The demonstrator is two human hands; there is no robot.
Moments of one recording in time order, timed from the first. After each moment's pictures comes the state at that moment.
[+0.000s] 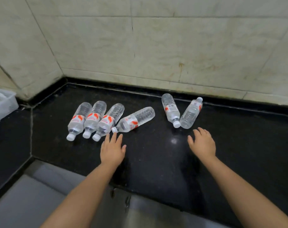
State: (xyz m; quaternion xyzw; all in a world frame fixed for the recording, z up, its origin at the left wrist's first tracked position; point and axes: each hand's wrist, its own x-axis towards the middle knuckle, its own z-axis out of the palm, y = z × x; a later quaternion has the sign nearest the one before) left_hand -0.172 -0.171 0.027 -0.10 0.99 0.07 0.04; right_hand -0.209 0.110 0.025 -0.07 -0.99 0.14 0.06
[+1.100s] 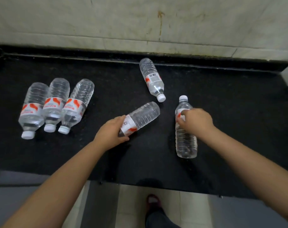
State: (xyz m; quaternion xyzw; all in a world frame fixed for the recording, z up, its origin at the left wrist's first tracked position) left_hand -0.243 -0.146 -0.001 0.11 0.96 0.17 0.17; right_hand -0.229 0.111 0.046 -0.07 -0.99 0.02 -0.12
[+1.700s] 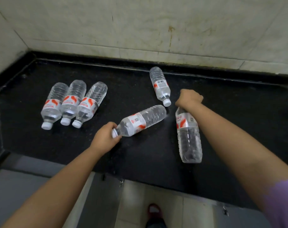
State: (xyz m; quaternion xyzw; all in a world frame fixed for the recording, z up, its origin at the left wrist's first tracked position) left_hand -0.199 -0.157 0.018 -0.06 0.96 0.28 0.08; right_hand -0.313 0.100 0.053 -0.15 -0.98 0.08 -0.12
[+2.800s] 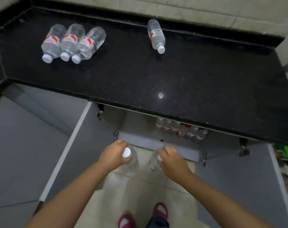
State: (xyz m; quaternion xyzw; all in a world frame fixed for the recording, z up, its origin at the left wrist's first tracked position) left_hand 0.070 -0.105 -0.069 0.03 0.95 0.18 0.25; right_hand 0.093 0.102 -0.082 0.19 -0.97 0.12 -0.12
